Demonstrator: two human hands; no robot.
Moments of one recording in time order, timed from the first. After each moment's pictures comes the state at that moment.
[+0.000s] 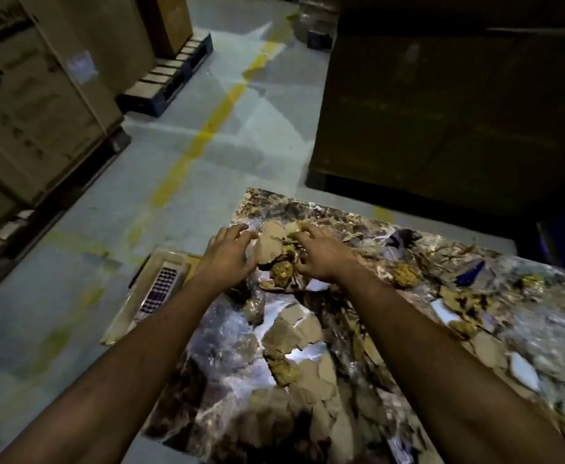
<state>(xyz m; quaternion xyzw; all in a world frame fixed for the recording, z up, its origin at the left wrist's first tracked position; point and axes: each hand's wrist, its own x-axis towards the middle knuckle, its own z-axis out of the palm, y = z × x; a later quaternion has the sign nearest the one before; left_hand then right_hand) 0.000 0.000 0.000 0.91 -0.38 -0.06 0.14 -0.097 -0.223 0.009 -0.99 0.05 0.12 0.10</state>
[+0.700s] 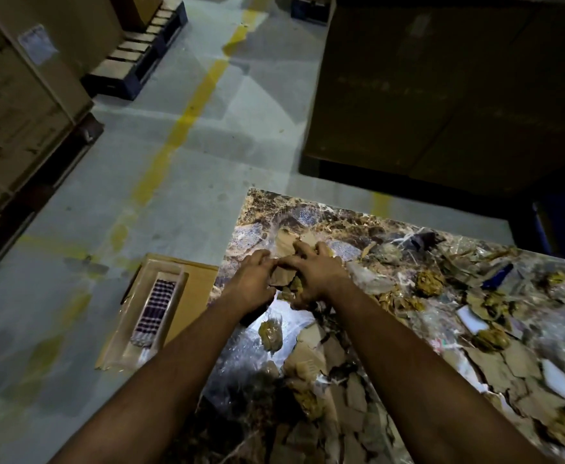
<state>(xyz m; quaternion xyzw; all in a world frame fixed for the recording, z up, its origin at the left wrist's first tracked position) 0.029 -0.029 -0.067 0.88 -0.38 -0.25 0.15 -0.055 -0.202 -0.056 -0.96 0.08 0.24 0.09</state>
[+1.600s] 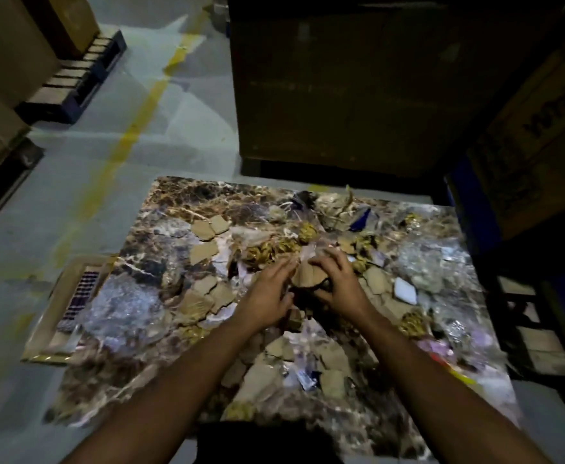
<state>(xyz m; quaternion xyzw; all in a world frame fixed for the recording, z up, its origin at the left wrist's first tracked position) -0.243 -0.145 -0.031 0.80 -0.49 -0.21 0.28 -0.377 -0.317 -0.036 -0.91 0.20 -0.08 0.34</state>
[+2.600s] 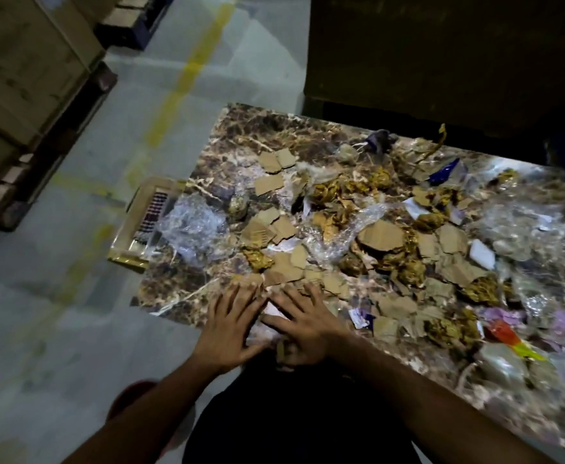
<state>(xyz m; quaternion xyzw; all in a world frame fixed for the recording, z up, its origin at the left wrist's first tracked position) -0.310 0.118 -0.098 0.88 -0.45 -0.15 0.08 -0.408 -0.111 -0.087 -0.97 -0.17 0.11 0.12</state>
